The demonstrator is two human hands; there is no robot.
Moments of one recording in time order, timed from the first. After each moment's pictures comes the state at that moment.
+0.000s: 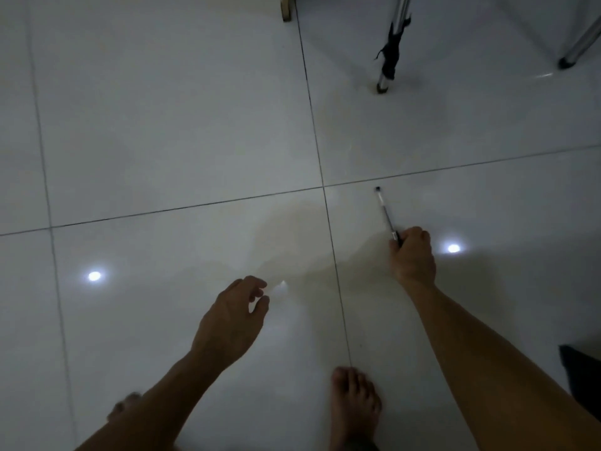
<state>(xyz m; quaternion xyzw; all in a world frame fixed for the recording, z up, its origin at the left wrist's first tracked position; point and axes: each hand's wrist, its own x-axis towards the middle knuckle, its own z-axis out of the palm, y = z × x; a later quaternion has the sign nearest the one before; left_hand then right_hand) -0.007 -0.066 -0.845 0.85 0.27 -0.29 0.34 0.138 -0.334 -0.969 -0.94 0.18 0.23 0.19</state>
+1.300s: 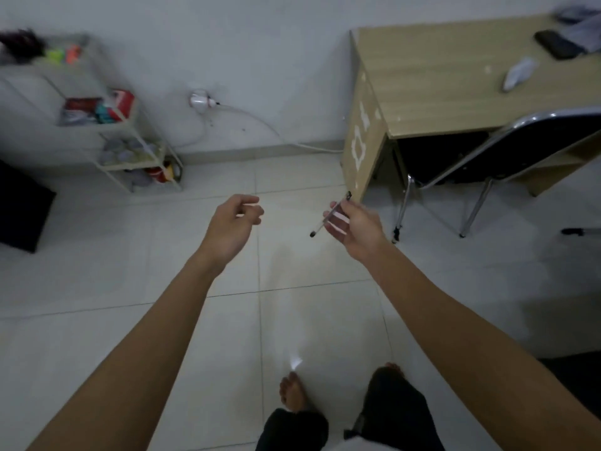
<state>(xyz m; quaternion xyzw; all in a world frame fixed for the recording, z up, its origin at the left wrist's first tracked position) -0.076 0.250 -0.102 0.79 0.28 0.00 0.55 0.027 0.050 -0.160 -0.53 0.21 0.26 0.78</state>
